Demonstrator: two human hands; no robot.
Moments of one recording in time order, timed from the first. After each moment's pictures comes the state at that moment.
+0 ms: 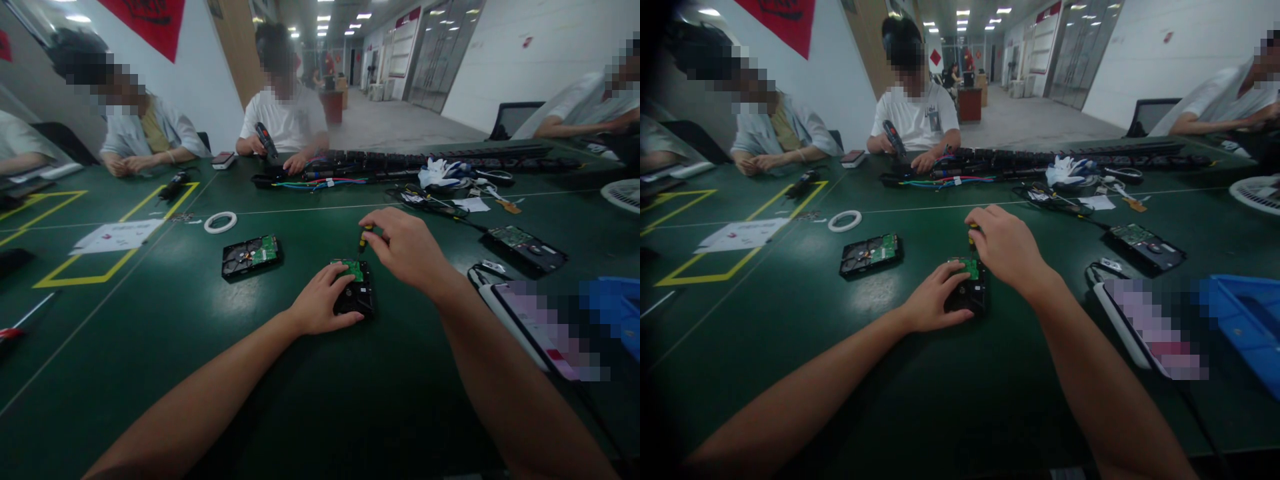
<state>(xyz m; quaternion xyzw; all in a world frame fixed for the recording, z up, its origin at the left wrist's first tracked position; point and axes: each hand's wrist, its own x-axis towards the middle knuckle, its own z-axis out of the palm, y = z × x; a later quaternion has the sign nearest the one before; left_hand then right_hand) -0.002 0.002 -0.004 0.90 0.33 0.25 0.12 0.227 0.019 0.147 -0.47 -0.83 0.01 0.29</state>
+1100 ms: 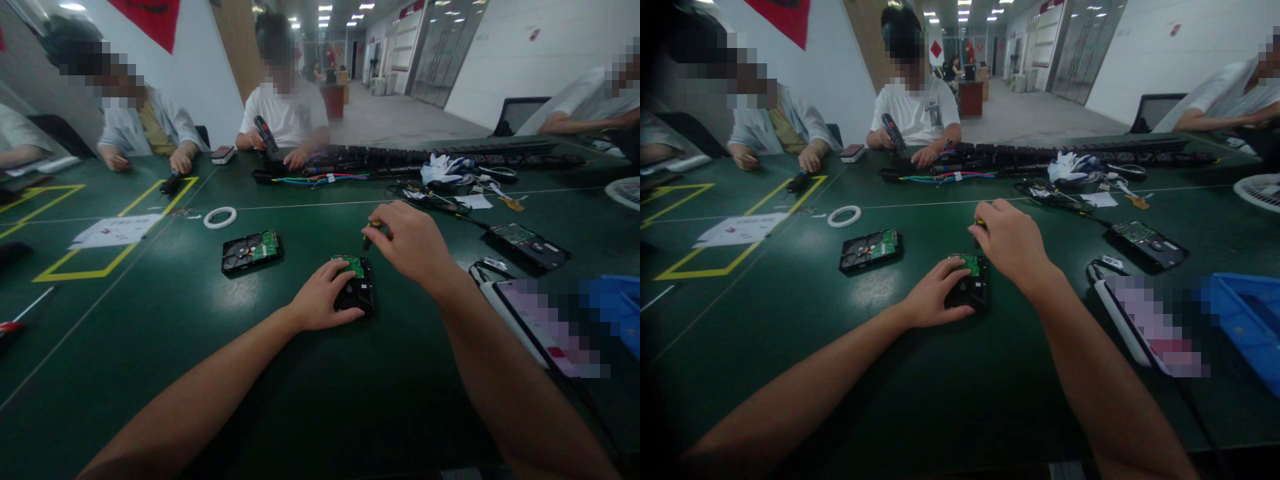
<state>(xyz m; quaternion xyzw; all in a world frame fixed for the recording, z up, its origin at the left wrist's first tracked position) -0.001 0.001 0.000 0.90 0.33 0.25 0.14 0.228 0.019 0.146 -0.51 -0.82 -0.04 0.27</state>
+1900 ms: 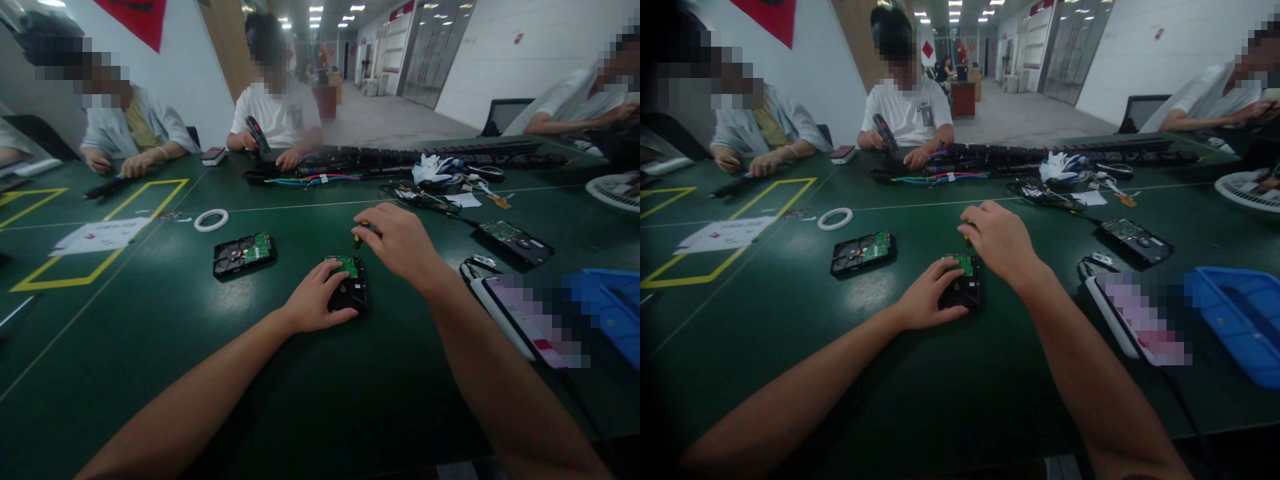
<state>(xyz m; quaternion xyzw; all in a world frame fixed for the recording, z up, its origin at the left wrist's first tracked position) -0.001 0.000 0.000 0.90 0.34 0.25 0.13 0.230 0.023 0.142 -0.49 -0.82 0.00 0.28</state>
